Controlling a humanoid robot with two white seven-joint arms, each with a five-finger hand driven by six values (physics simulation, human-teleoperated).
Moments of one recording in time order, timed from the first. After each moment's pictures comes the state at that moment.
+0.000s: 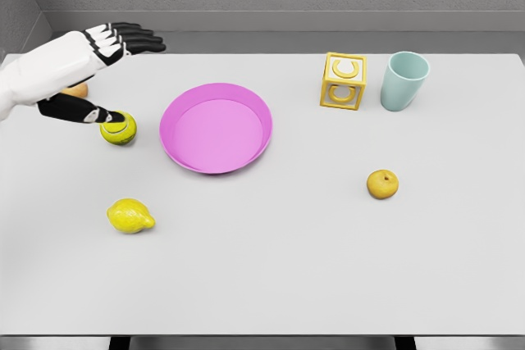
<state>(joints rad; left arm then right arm) -0.38 0.72 -0.09 -1.71 -0.08 -0.60 -0.61 0.06 0.00 -0.04 -0.01 -0.09 -0.14 0.12</state>
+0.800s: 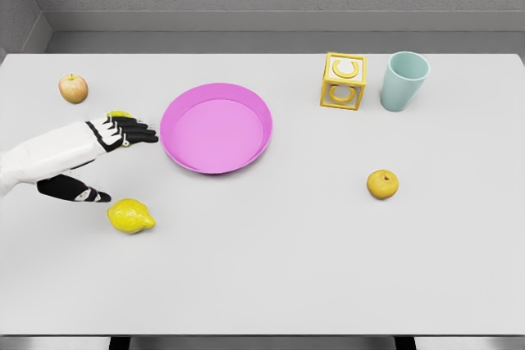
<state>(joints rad) -0.07 0.82 -0.06 -1.76 -0.08 -0.61 -0.61 0.06 0.00 -0.04 -0.01 -0.09 -0.14 0.12</state>
